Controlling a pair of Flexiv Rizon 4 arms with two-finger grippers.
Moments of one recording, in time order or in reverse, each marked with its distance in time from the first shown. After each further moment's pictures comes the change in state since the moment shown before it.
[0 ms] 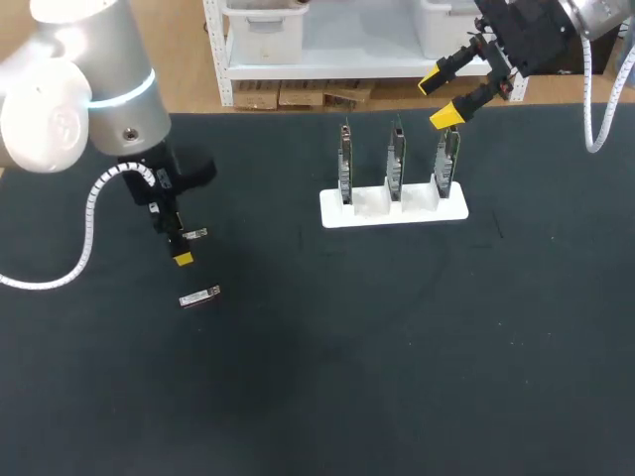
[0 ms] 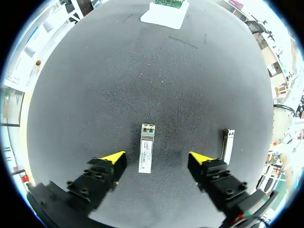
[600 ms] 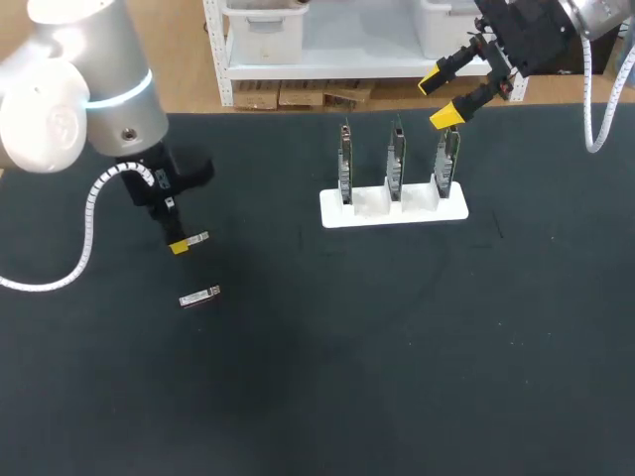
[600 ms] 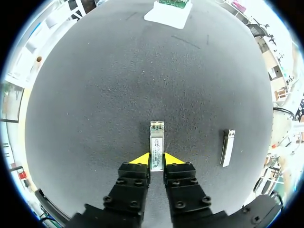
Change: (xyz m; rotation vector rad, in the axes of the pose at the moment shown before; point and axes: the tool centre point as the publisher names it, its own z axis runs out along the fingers) left arm 0.002 0.000 0.002 0.012 -0.004 -0.027; right arm 0.000 0.000 0.000 0.000 0.000 0.000
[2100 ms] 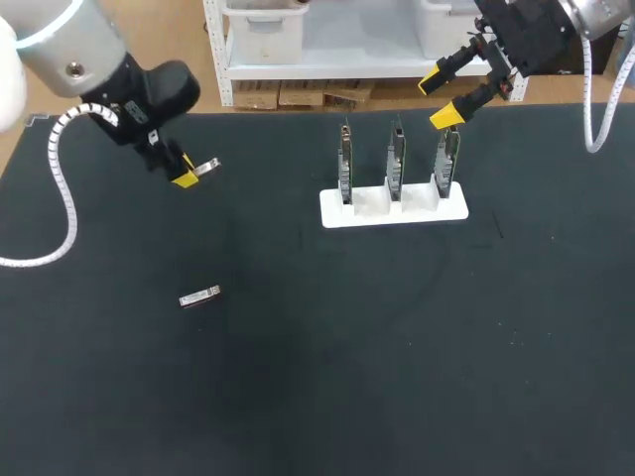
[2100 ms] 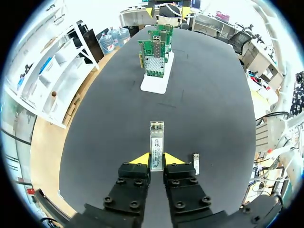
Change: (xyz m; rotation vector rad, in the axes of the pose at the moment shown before) left arm -0.049 -0.026 -0.126 -0.121 -0.281 0.121; right arm 0.000 0.000 0.000 0.000 0.000 0.000
